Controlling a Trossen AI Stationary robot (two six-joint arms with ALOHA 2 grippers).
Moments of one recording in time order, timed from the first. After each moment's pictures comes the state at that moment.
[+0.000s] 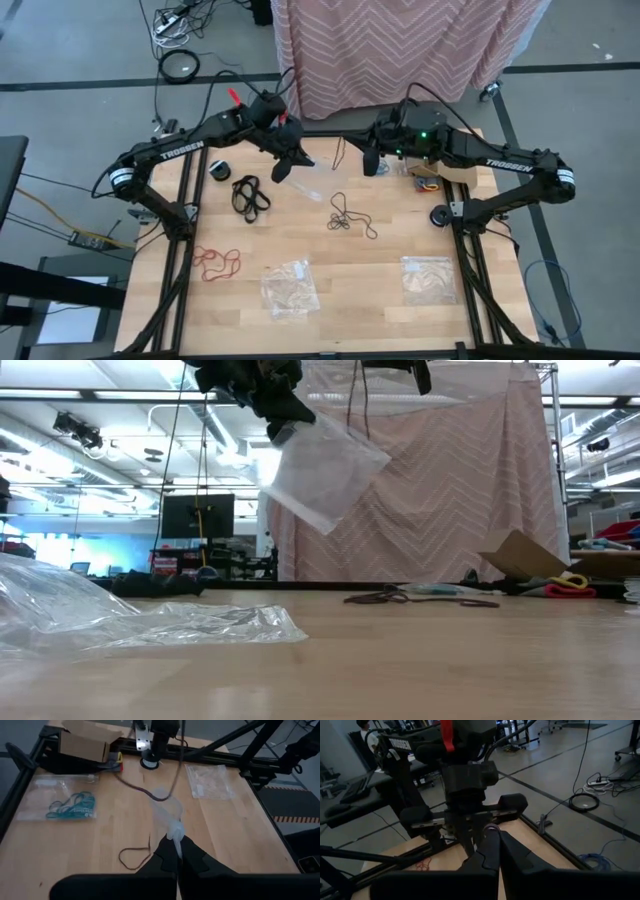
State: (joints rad) left arm 0.49 1.52 1.40 -0.55 0.63 0.19; right arm -0.24 1.22 1.22 -0.16 0.08 0.29
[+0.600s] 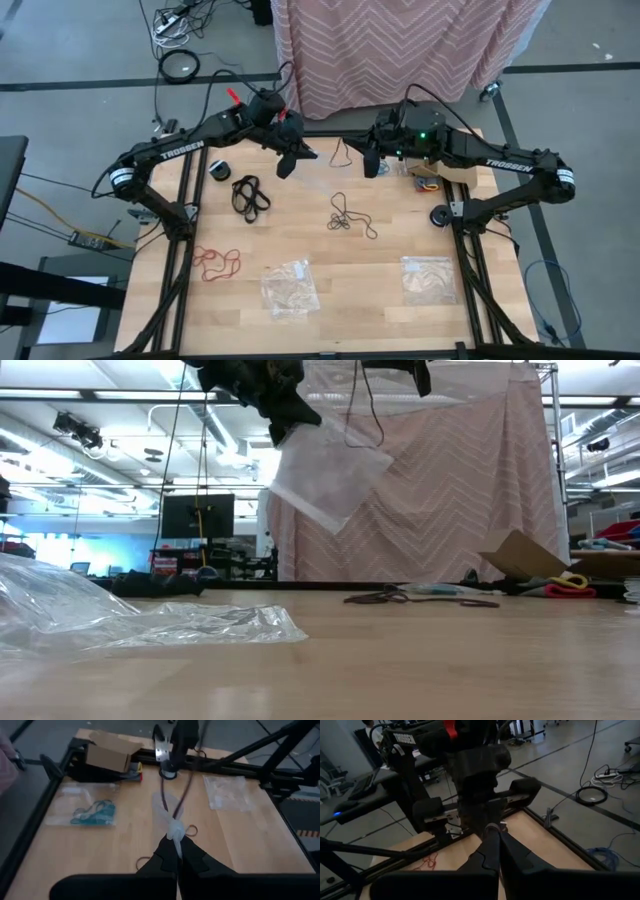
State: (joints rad) left arm 0.49 1.52 1.40 -0.47 0.54 0.14; right arm -0.24 1.22 1.22 -0.18 0.05 0.31
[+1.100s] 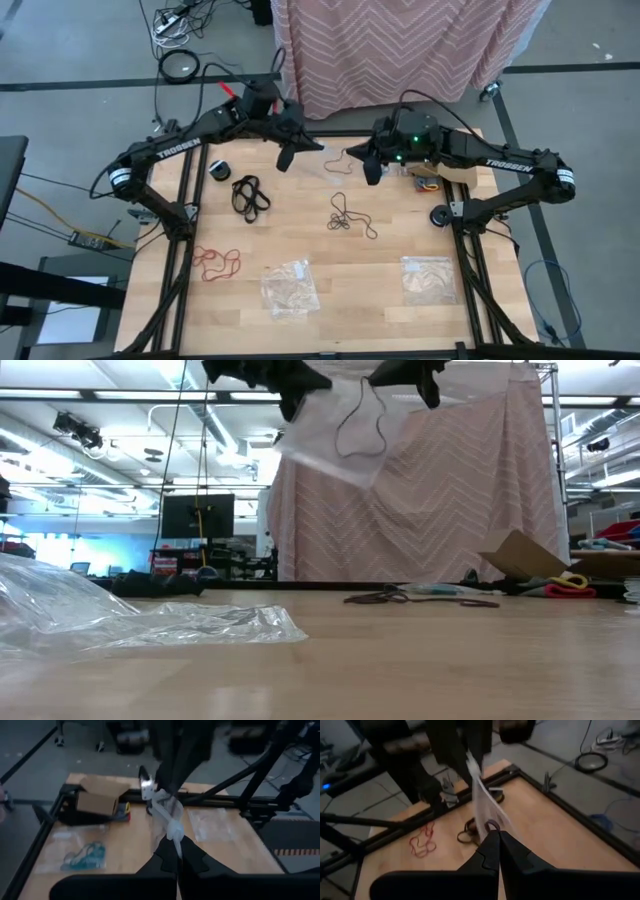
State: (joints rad) left arm 0.49 1.52 1.48 -0.37 0.64 0.09; right arm -0.24 1.22 1.22 -0.36 0.02 0.34
